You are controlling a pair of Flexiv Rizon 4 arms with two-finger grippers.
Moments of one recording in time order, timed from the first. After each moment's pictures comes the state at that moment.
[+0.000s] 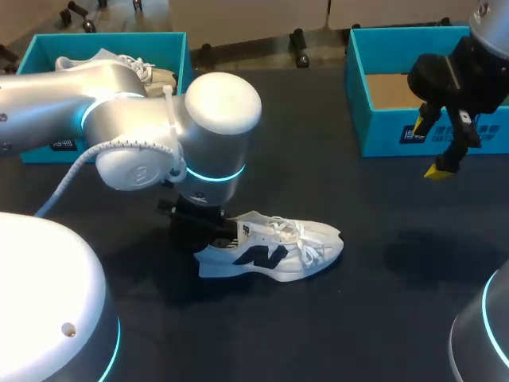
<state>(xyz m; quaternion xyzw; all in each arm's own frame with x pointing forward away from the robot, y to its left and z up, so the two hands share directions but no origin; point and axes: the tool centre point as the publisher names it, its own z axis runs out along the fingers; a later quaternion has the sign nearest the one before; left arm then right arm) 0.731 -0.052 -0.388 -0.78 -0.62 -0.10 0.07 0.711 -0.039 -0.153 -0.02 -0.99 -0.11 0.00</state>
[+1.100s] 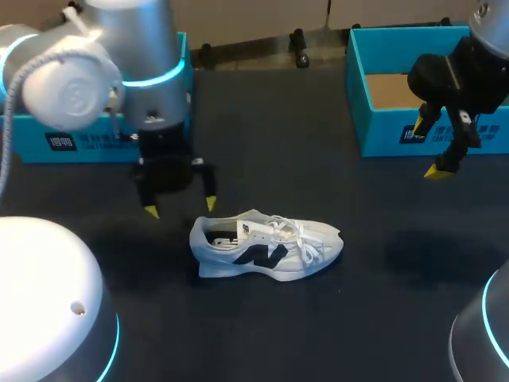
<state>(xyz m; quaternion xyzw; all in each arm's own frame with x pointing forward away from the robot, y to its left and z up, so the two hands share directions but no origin) 0.731 -0.042 -0.288 -0.65 -0.76 0.09 0.03 0.711 -0.039 -0.153 -0.02 -0.99 -0.11 0.00</state>
